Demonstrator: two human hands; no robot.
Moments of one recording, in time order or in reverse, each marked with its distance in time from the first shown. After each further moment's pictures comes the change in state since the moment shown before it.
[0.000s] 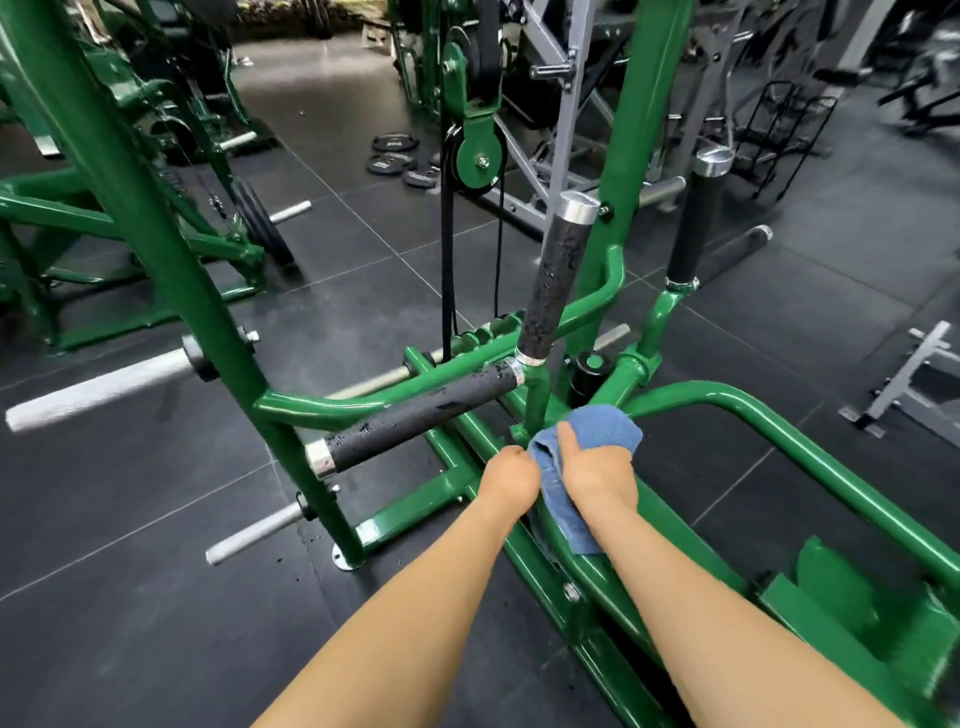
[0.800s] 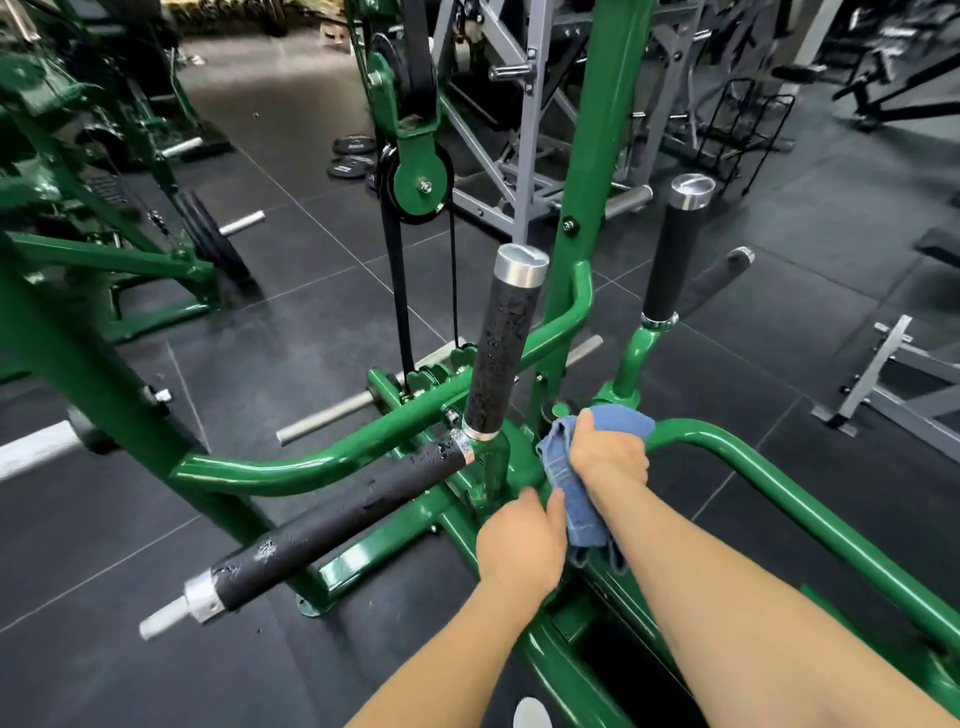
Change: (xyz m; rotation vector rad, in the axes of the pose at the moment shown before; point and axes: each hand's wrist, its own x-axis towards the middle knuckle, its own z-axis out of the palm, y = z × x) left_hand 0.039 0.029 0.057 0.547 0.152 0.280; right_hand 0.120 -0.052 -0.030 0.018 0.170 0.158
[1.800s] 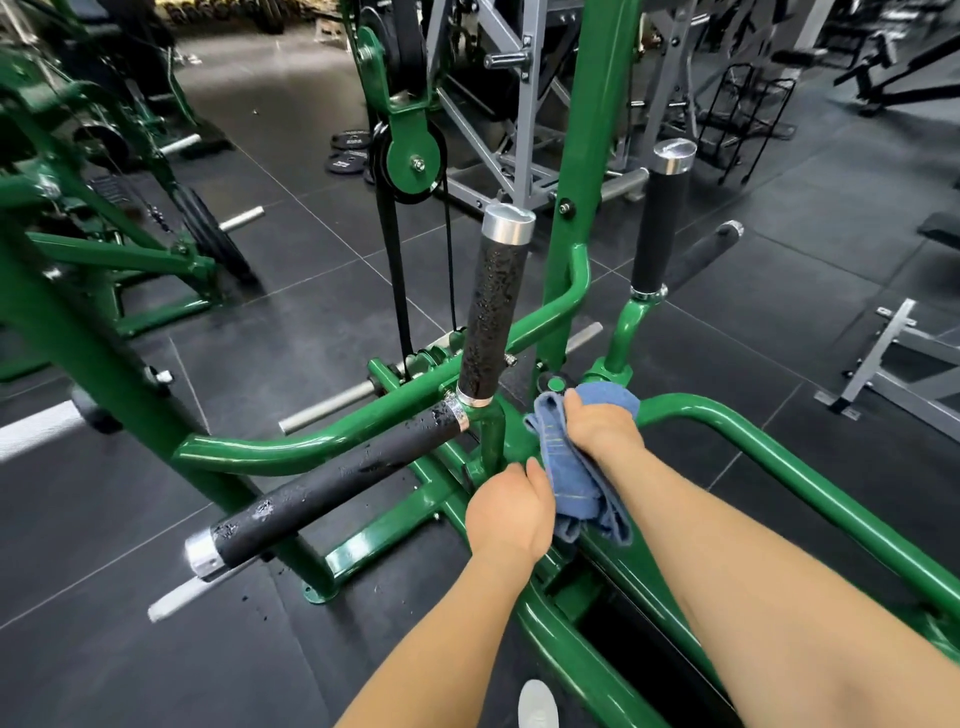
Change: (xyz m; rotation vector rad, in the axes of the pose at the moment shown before) left_hand -0.009 -0.006 -0.004 -0.166 0.096 -0.005; right_hand -0.006 0.000 -0.012 -0.323 -0.194 -0.276
